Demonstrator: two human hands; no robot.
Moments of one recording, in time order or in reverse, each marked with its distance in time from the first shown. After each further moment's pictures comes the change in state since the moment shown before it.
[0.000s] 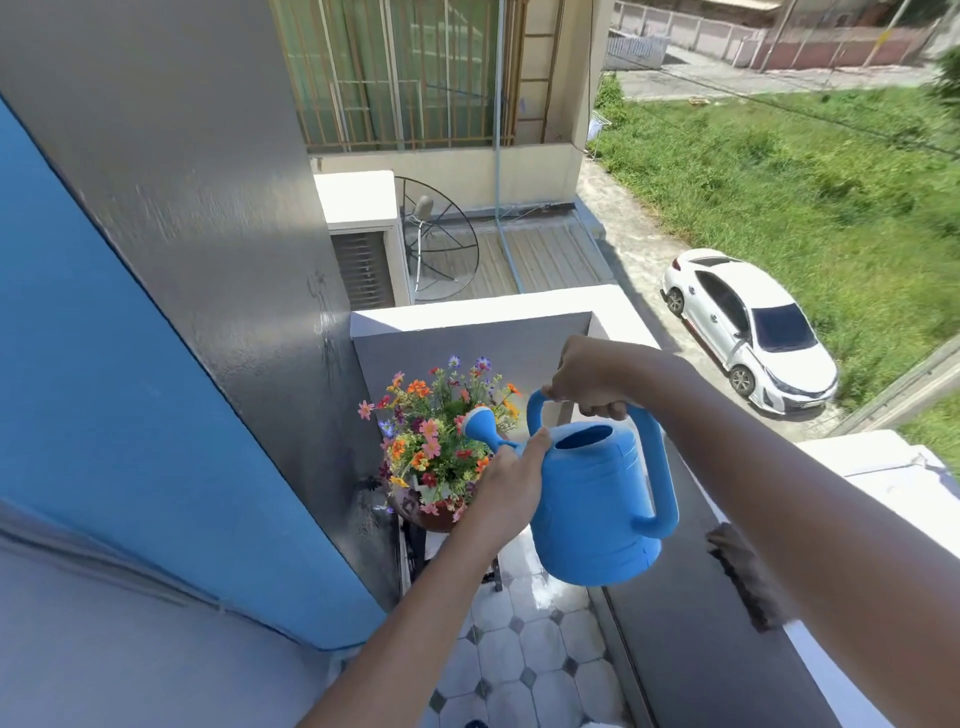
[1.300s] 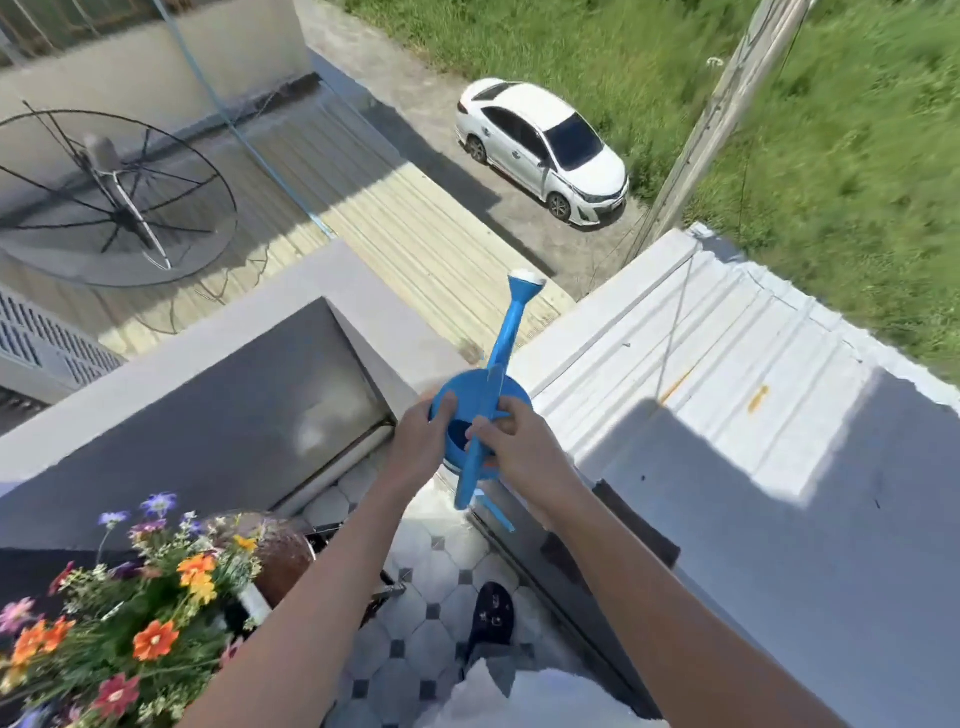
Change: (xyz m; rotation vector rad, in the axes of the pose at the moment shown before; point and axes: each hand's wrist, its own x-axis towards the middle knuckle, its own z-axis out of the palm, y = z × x) left_hand 0.301 0.084 0.227 0.114 -0.274 0.067; right_hand 0.141 0.308 0.041 1.381 0.404 0.316
